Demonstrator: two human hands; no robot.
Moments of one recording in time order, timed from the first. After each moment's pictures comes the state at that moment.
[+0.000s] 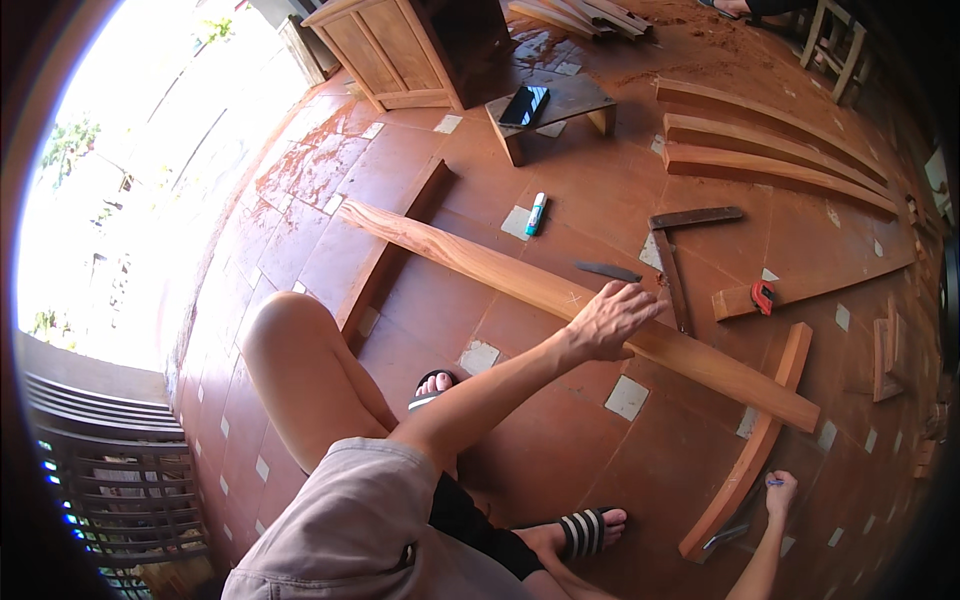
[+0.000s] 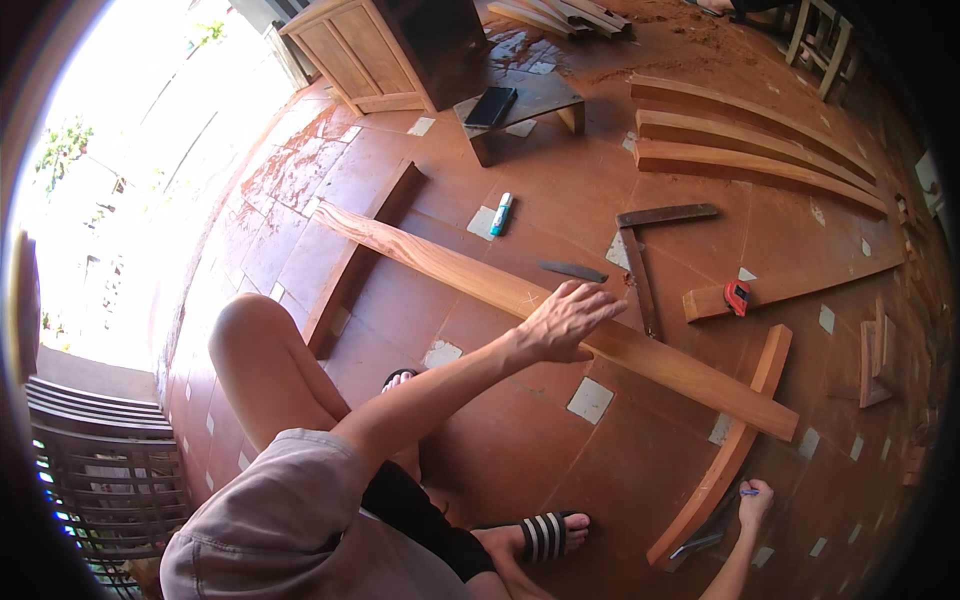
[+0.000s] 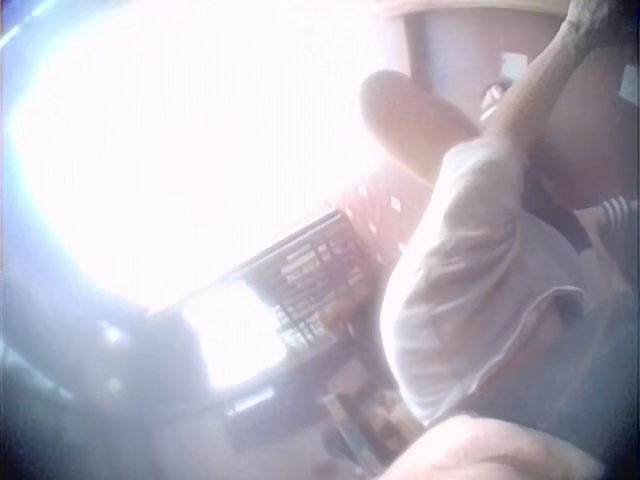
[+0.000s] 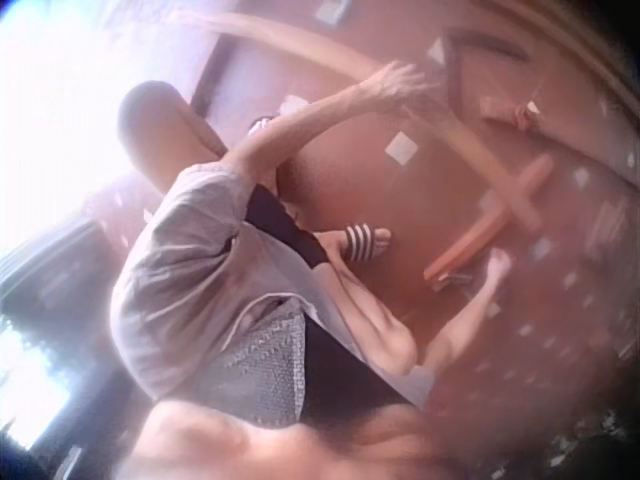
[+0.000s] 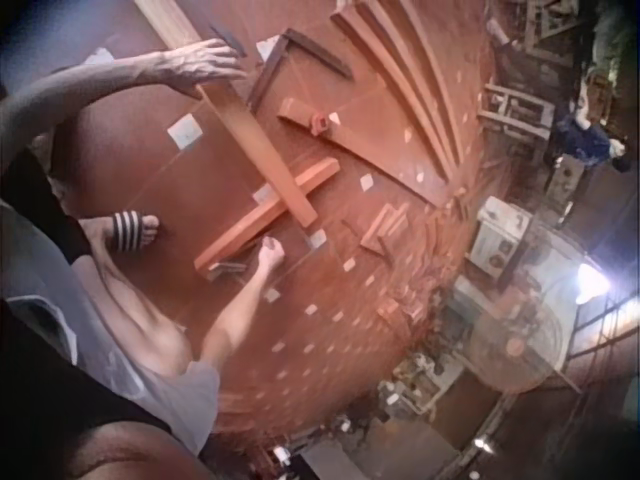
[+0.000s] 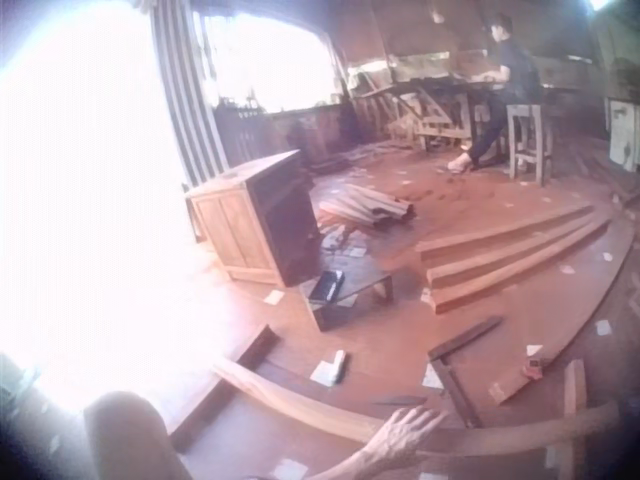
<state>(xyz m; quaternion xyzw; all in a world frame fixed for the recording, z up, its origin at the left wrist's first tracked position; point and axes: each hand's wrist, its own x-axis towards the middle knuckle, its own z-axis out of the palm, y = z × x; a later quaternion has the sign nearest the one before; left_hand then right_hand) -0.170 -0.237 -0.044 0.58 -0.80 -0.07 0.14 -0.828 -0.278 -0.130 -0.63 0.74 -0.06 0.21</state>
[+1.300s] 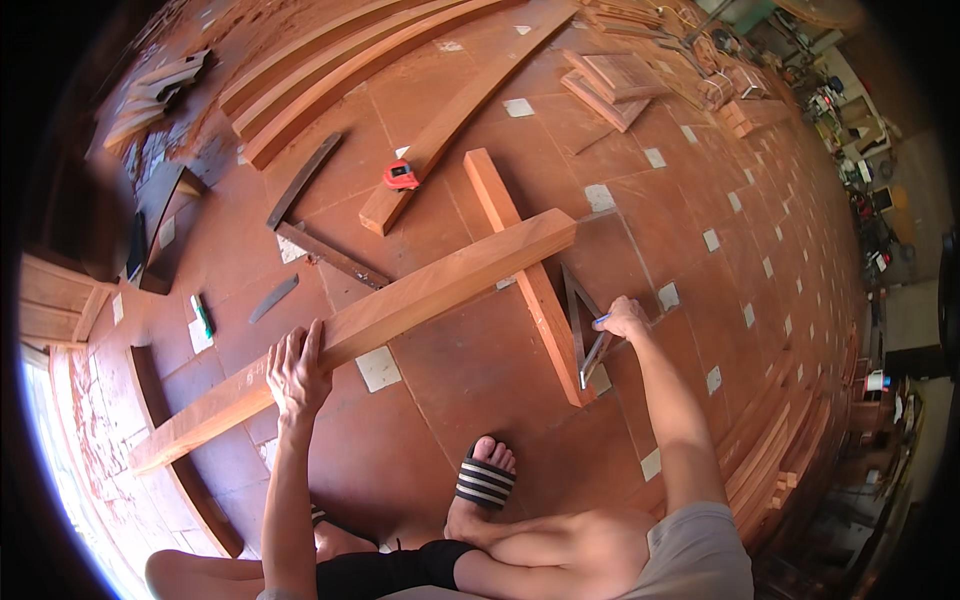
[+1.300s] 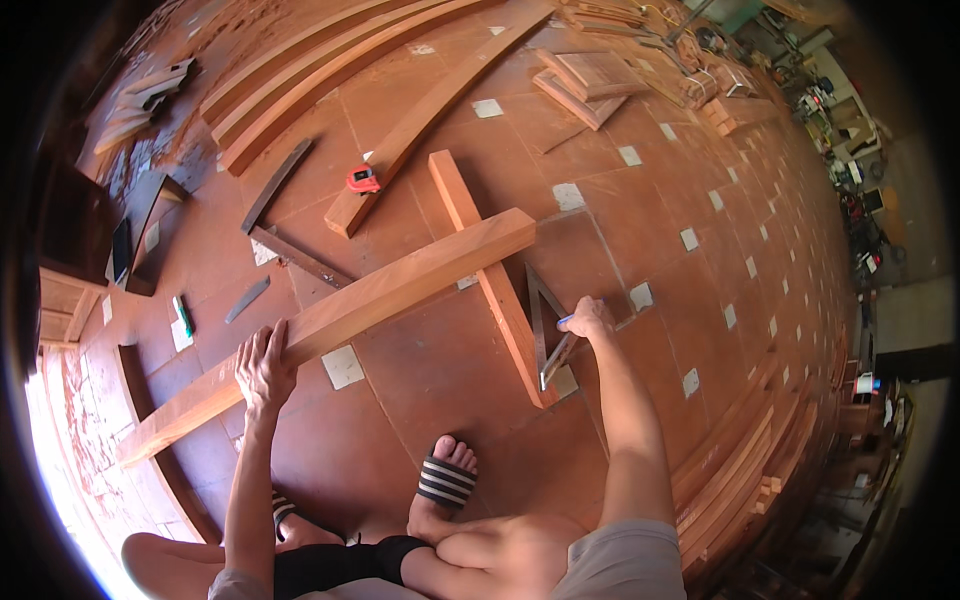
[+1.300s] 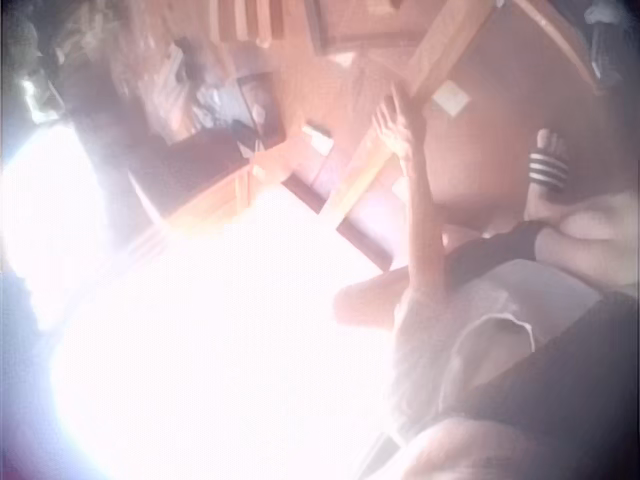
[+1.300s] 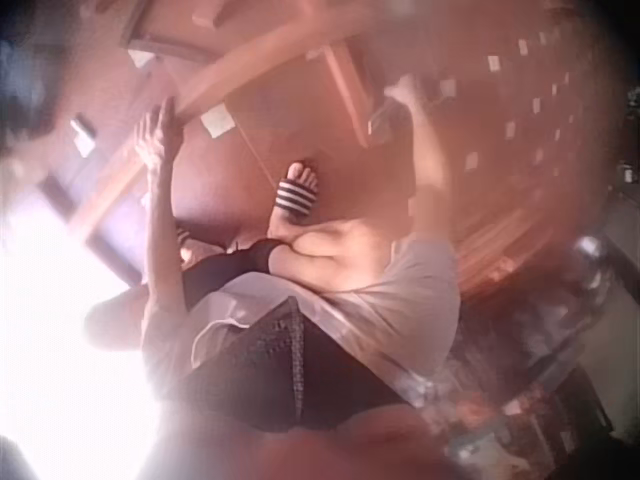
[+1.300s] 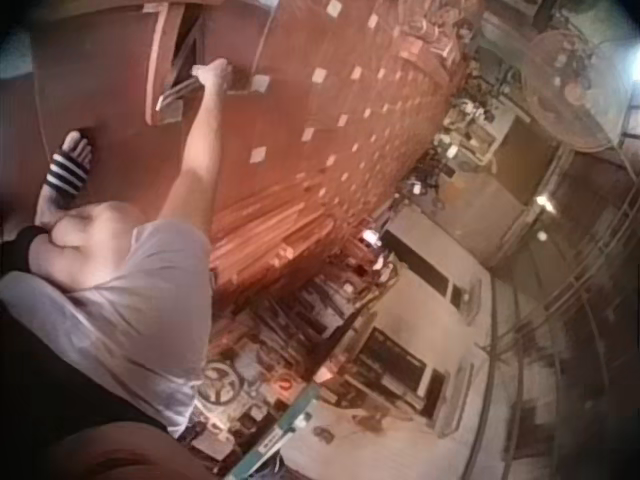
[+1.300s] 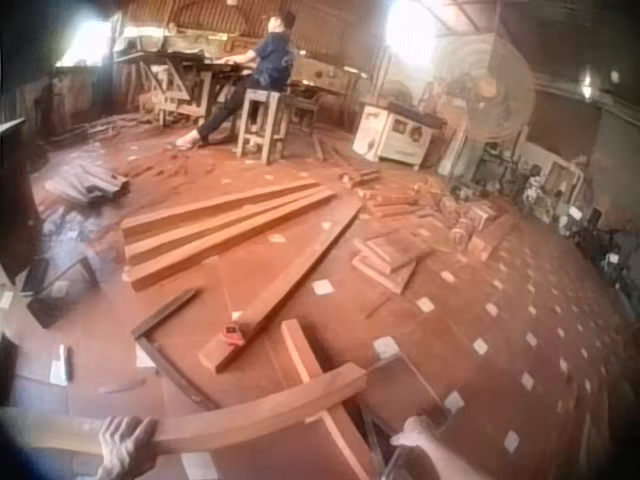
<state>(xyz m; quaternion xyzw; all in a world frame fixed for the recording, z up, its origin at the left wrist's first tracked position) -0.193 -0.197 -0.061 0.59 -0.79 0.04 0.16 -0.800 -0.211 -0.064 -0.44 0.84 0.23 0.20</state>
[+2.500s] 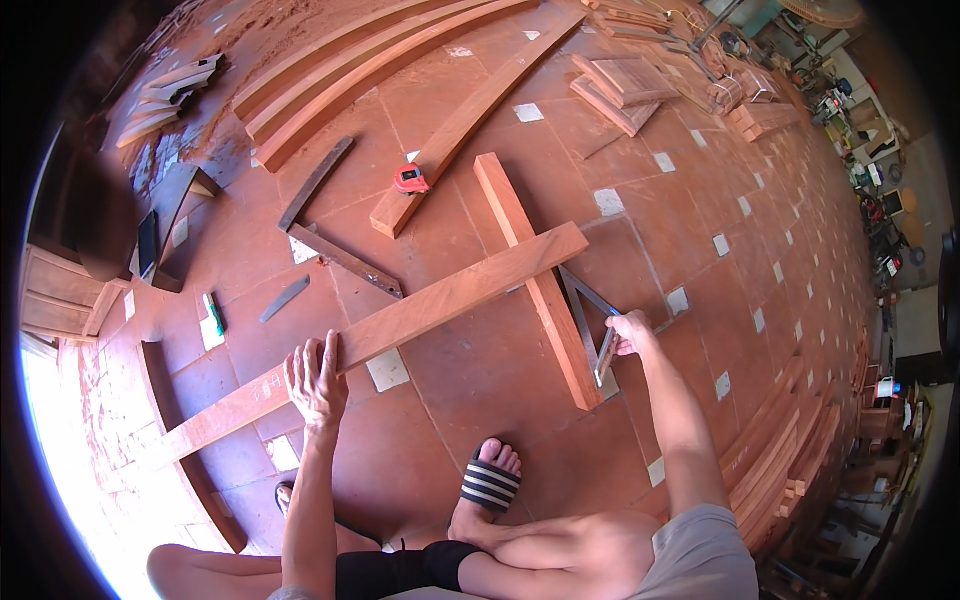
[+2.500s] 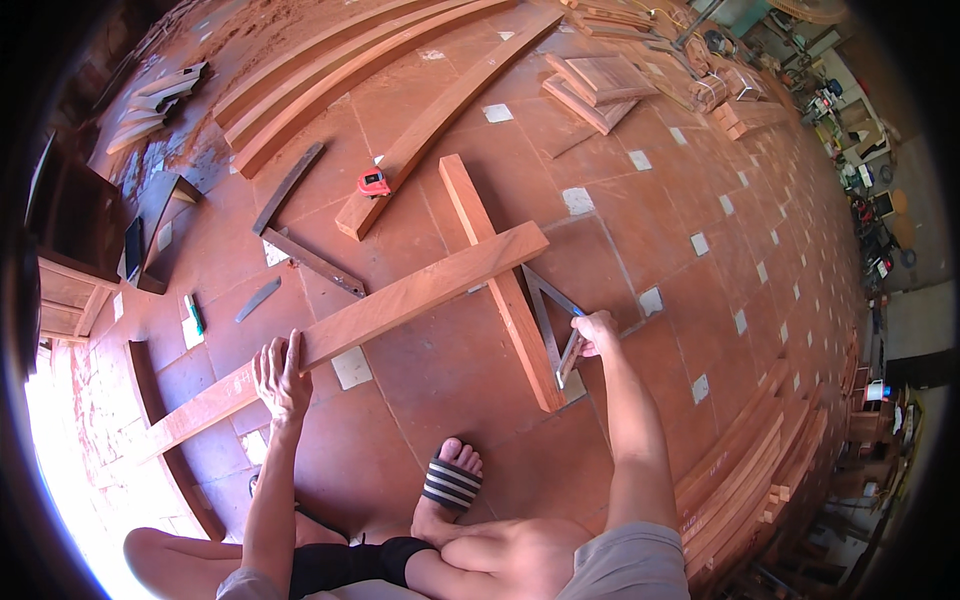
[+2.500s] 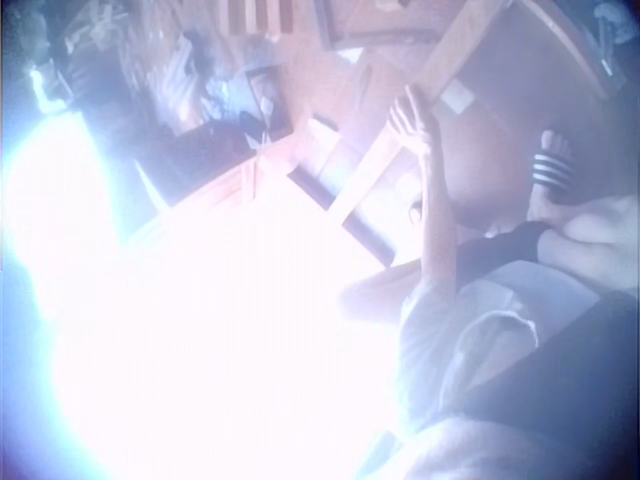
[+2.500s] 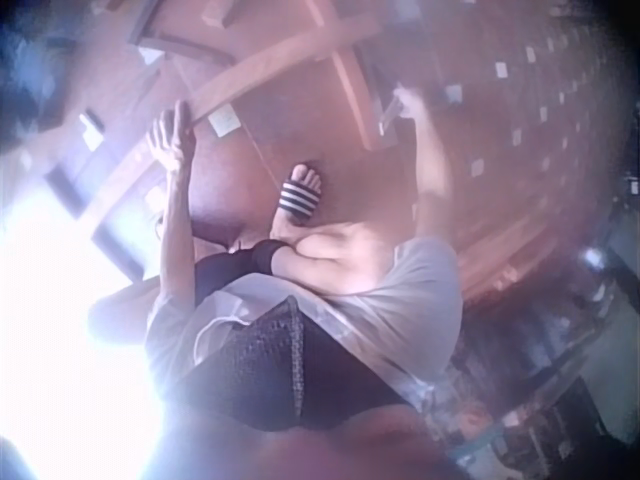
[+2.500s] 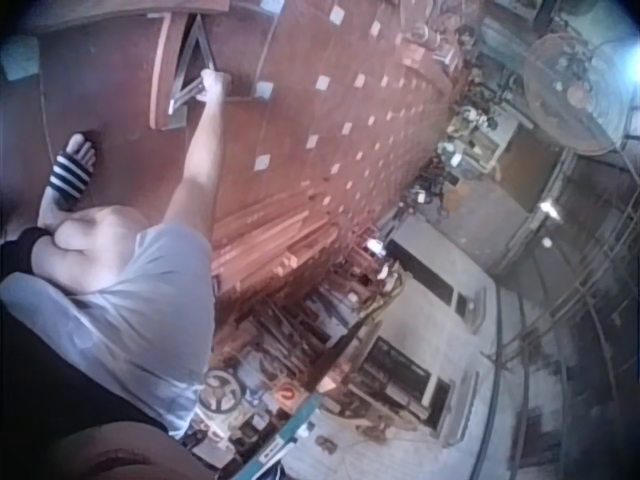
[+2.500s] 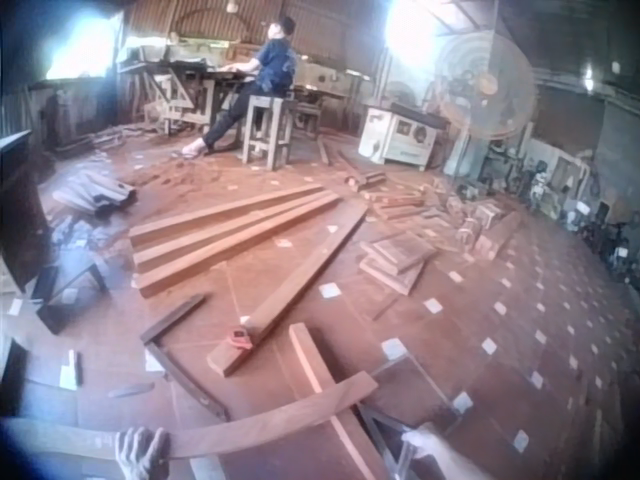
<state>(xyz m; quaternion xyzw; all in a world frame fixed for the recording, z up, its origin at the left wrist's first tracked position) -0.211 -0.173 -0.075 0.59 -0.77 0.13 0.23 -0.812 -0.196 -0.090 -0.15 0.89 -0.08 0.41</state>
